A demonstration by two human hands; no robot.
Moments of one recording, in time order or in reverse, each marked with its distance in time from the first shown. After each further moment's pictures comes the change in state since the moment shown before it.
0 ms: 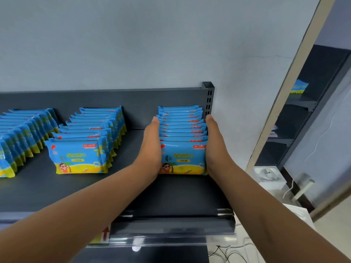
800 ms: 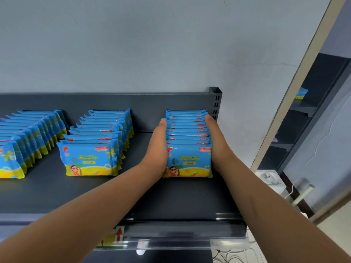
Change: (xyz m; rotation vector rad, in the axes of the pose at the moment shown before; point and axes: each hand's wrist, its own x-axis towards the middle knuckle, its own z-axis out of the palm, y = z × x) left_hand 0.010 0.007 -0.012 -0.077 -0.057 -0.021; right_hand 0.041 0.014 0.005 0.102 -0.106 -0.032
